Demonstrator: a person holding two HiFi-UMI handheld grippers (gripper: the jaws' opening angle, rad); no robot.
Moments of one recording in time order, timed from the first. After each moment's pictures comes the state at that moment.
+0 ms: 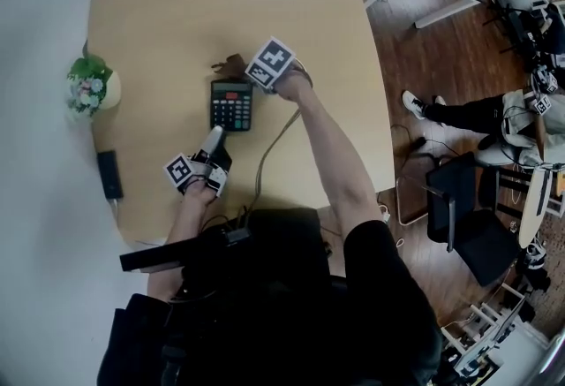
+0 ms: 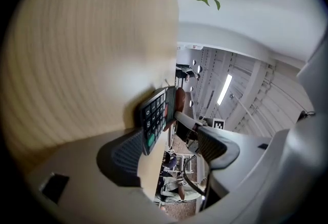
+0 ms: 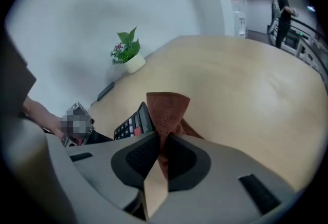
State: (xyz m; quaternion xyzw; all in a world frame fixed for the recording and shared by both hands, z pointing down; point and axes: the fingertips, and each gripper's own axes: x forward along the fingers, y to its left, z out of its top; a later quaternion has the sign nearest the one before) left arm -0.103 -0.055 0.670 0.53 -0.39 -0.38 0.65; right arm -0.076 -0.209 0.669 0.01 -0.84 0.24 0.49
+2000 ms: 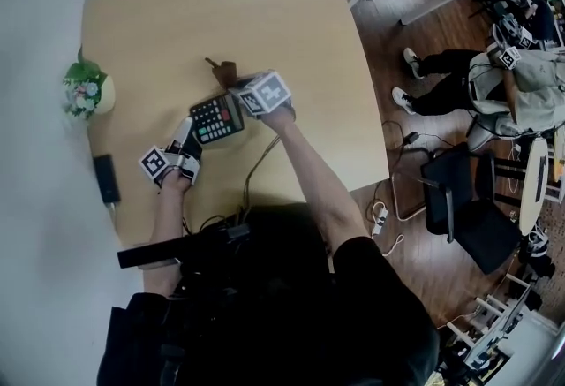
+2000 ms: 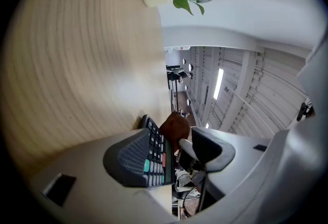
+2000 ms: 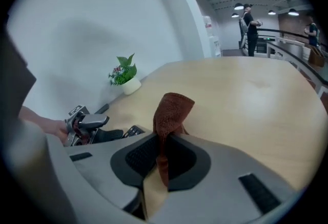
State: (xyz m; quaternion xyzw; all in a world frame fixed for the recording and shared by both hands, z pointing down) left arm -0.179 -0.071 0.673 0.59 -0.43 -0.35 0.58; right arm -0.077 -0.176 0.647 0.15 -0.89 0.25 0.35
